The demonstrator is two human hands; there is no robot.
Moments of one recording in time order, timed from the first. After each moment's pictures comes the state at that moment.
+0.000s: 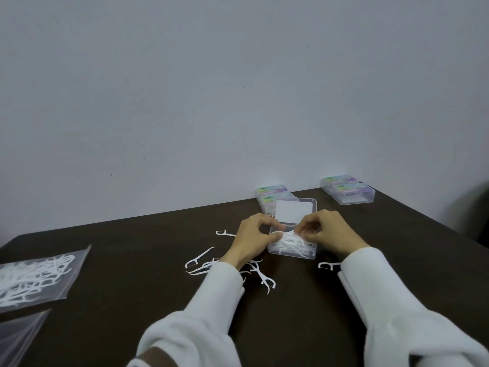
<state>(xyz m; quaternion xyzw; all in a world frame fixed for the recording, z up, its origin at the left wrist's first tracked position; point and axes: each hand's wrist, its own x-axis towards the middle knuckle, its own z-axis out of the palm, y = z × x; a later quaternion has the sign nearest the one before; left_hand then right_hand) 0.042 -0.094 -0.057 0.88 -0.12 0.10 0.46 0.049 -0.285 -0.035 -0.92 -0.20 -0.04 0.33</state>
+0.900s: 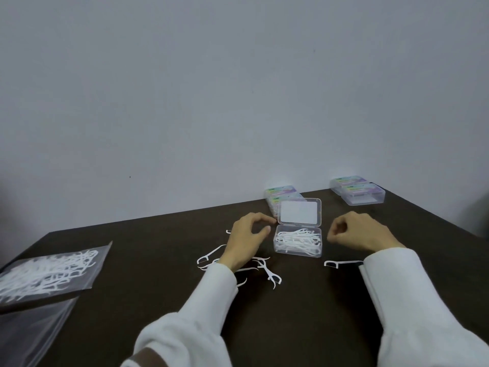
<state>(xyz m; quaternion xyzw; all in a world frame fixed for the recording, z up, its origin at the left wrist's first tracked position) 0.016 -0.076 -0.050 0.89 -0.10 0.18 0.42 0.023 -0.308 -0.012 -0.97 -0.08 0.03 0.22</state>
